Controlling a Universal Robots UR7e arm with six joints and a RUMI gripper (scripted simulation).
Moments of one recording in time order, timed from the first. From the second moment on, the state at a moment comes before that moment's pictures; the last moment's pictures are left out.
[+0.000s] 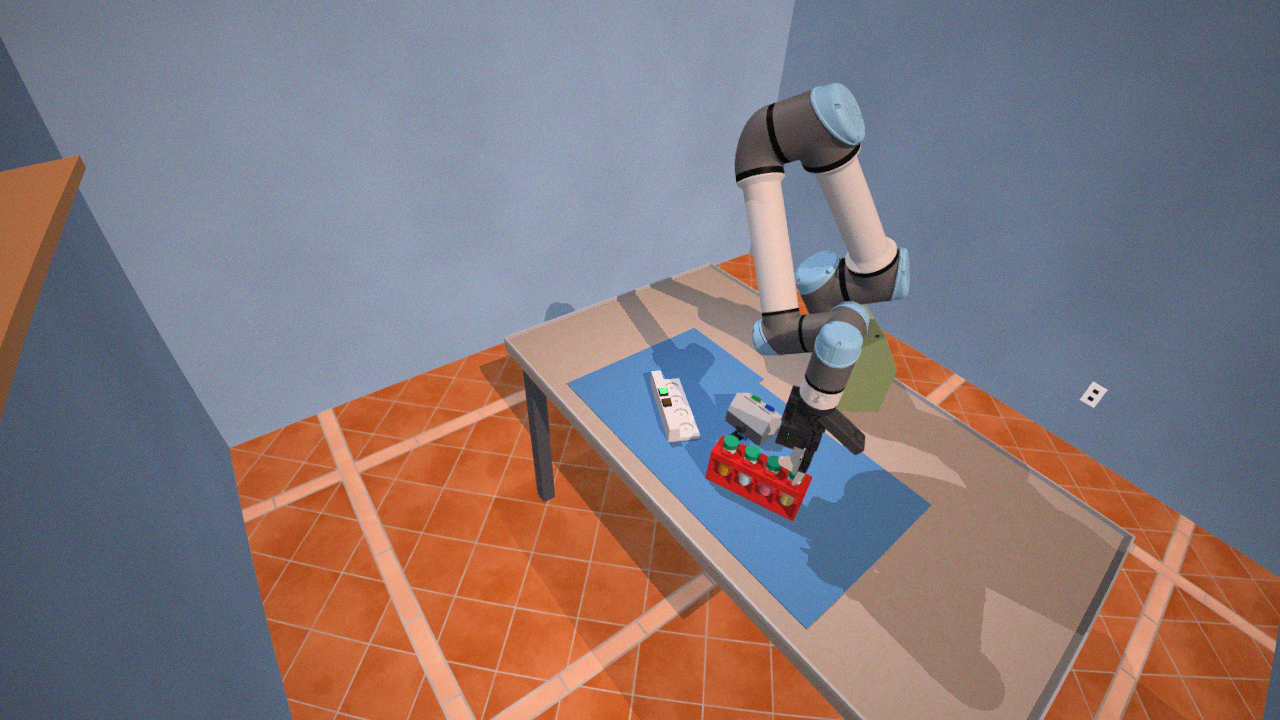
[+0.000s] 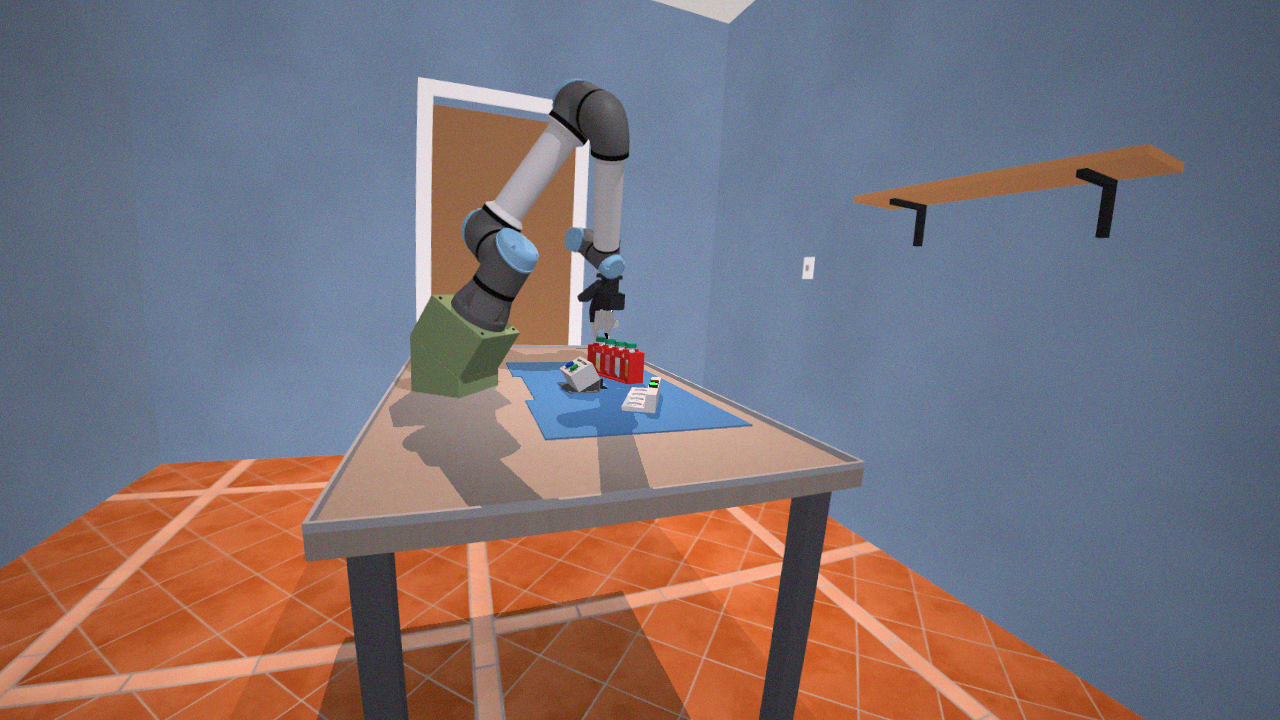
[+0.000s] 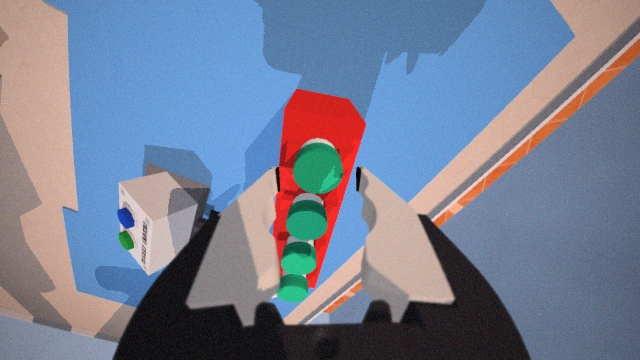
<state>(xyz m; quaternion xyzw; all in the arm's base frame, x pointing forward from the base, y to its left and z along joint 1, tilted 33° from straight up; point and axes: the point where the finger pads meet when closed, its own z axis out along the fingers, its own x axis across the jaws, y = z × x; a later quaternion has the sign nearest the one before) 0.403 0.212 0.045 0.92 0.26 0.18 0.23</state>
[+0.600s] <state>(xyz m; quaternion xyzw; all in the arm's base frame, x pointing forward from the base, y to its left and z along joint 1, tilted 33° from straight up) 0.403 0.212 0.045 0.86 0.42 0.14 0.25</state>
